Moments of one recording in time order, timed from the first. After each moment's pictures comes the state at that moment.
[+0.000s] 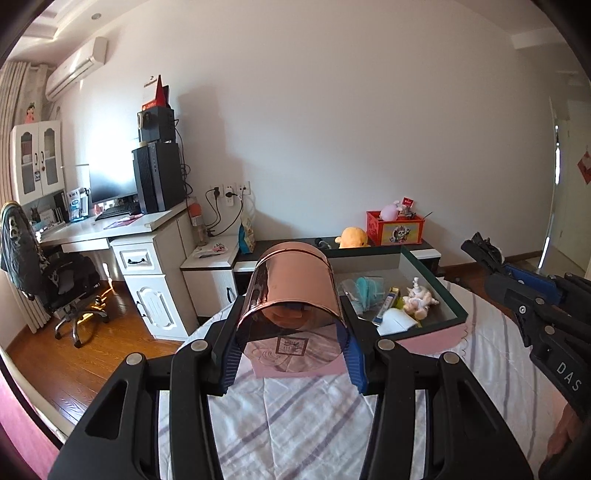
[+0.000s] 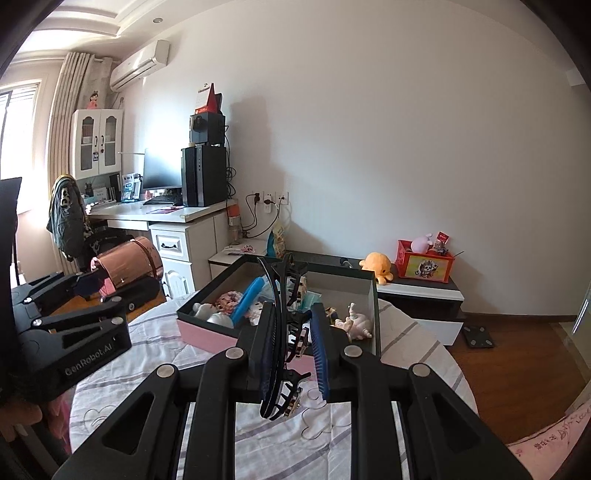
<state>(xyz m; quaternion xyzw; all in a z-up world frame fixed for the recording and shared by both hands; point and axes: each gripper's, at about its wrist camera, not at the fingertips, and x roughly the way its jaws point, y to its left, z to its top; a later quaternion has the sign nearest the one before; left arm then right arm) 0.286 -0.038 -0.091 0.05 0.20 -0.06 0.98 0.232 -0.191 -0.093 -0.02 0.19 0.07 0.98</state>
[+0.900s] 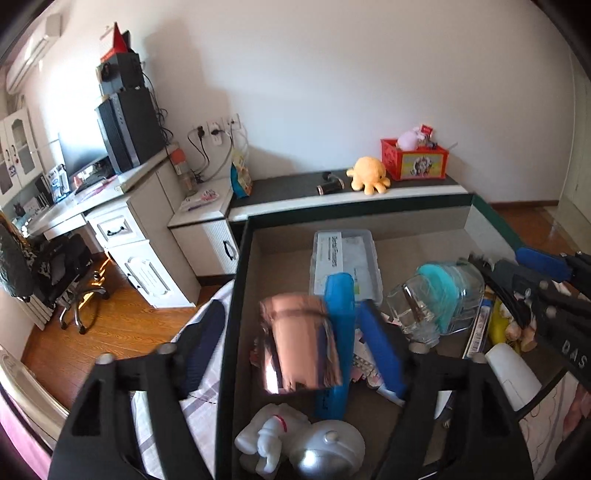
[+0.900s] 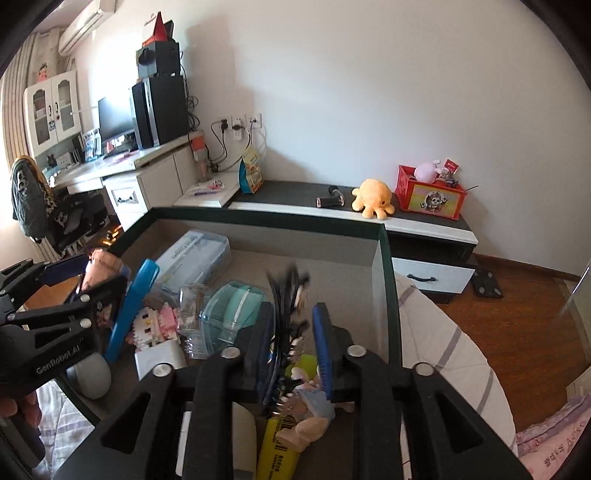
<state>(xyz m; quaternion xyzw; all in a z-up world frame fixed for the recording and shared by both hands) 0.467 -0.068 -0.154 0.09 0.33 -0.04 0.94 0.421 -0.230 -0.165 0.01 0.33 0.05 0.94</state>
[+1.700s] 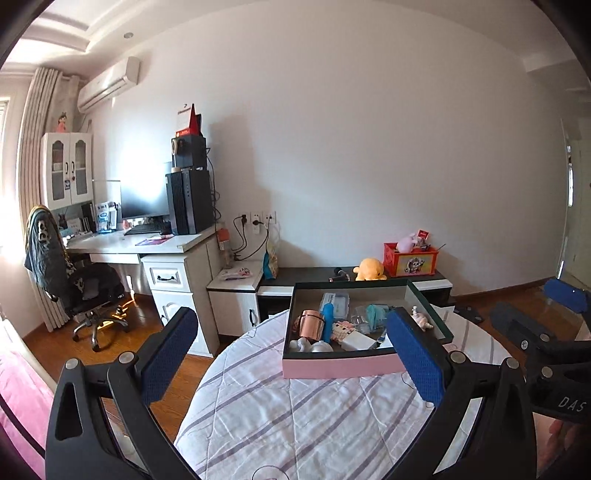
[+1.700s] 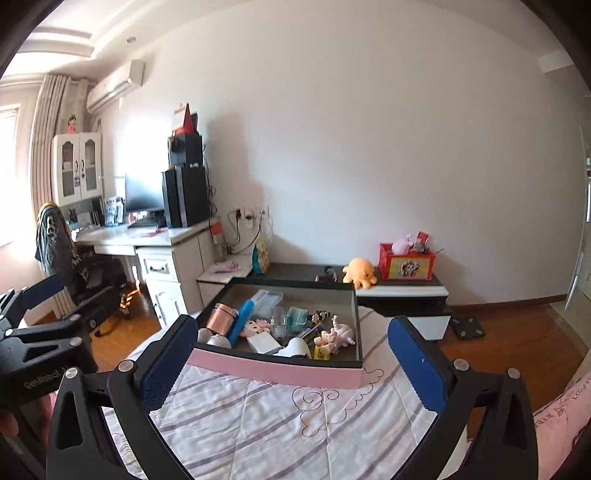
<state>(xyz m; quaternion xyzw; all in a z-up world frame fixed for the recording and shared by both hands) 0.190 -0.019 -0.040 0.03 0.14 -0.02 0.99 0.163 -0.188 -0.050 0.01 0.16 0.02 0.99</state>
